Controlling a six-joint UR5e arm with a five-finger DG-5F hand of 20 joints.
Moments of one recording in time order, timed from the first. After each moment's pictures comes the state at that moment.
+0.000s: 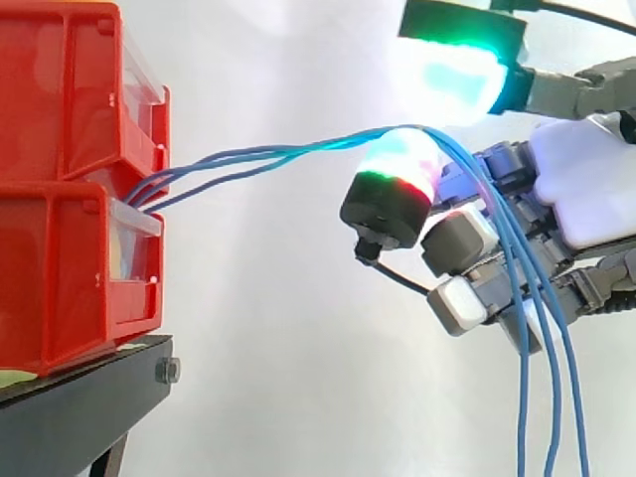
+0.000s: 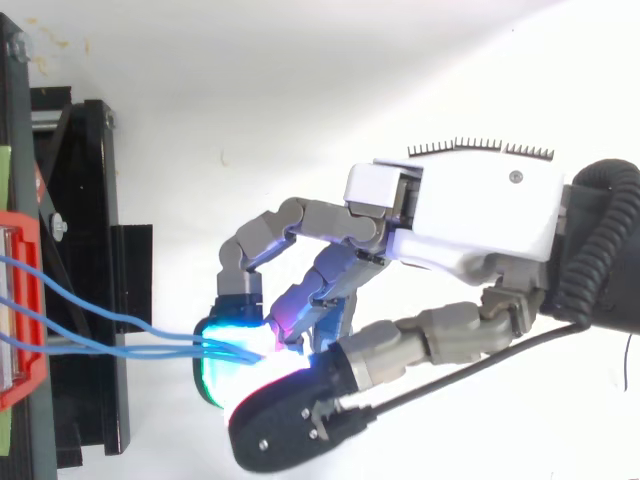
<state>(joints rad) 0.22 -2.20 -1.12 -3.23 -1.16 0.13</state>
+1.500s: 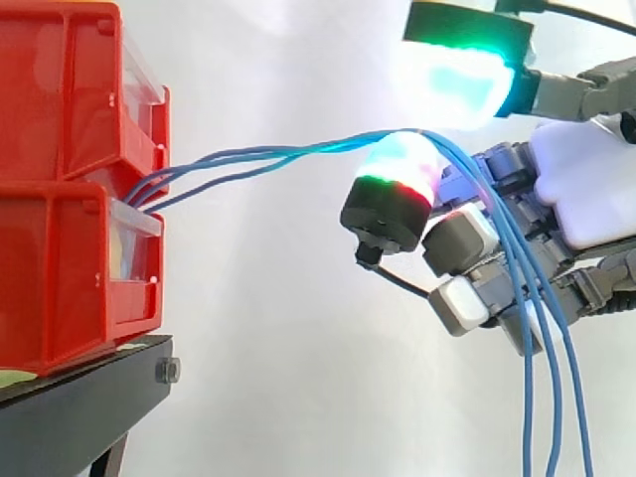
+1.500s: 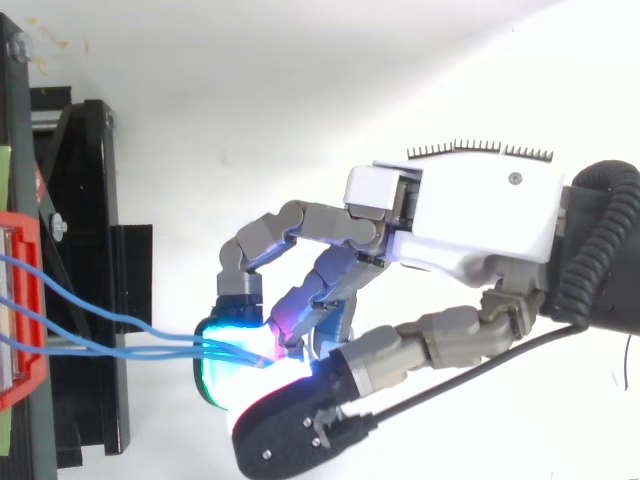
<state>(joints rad) 0.22 -2.20 -1.12 -3.23 -1.16 0.13</state>
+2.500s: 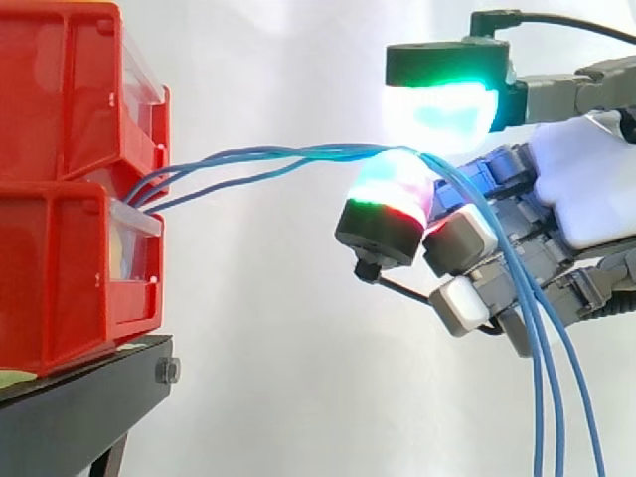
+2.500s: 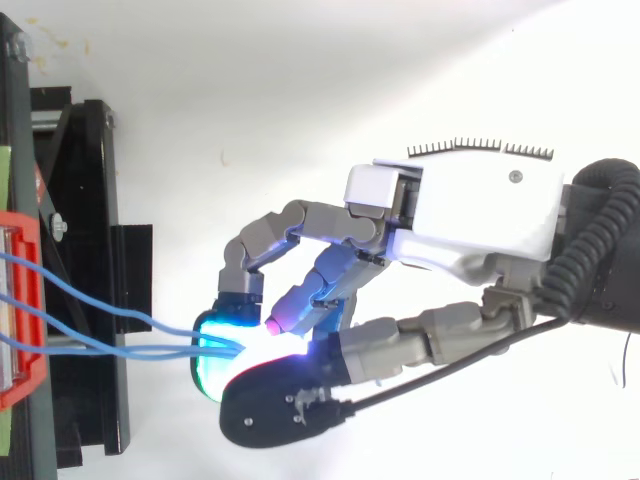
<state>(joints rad) 0.22 -2.20 -1.12 -3.23 -1.17 0.13</state>
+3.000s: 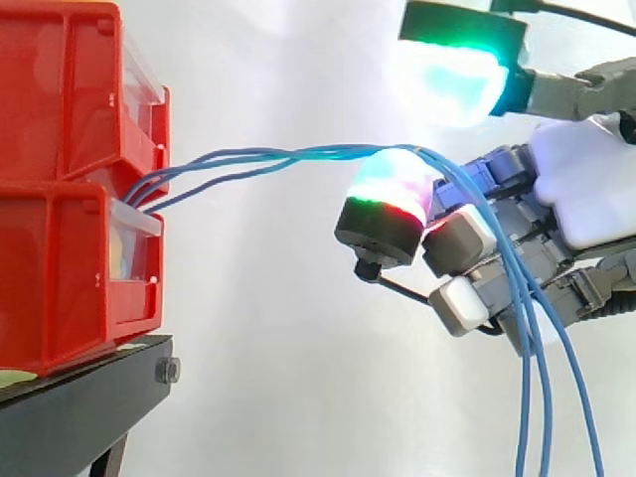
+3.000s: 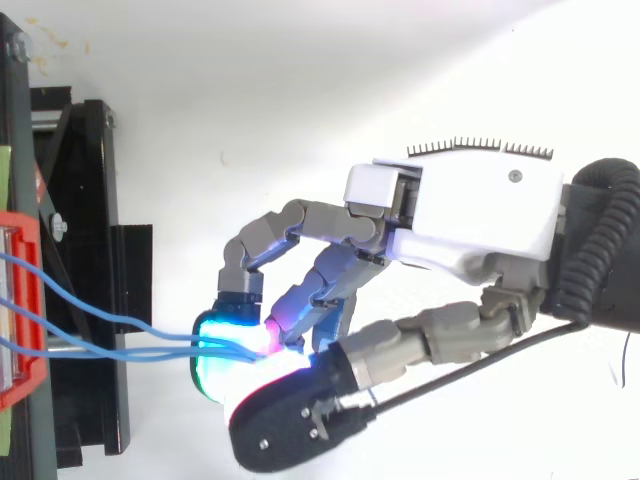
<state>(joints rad) 0.22 -2.20 -1.12 -3.23 -1.17 0.13</state>
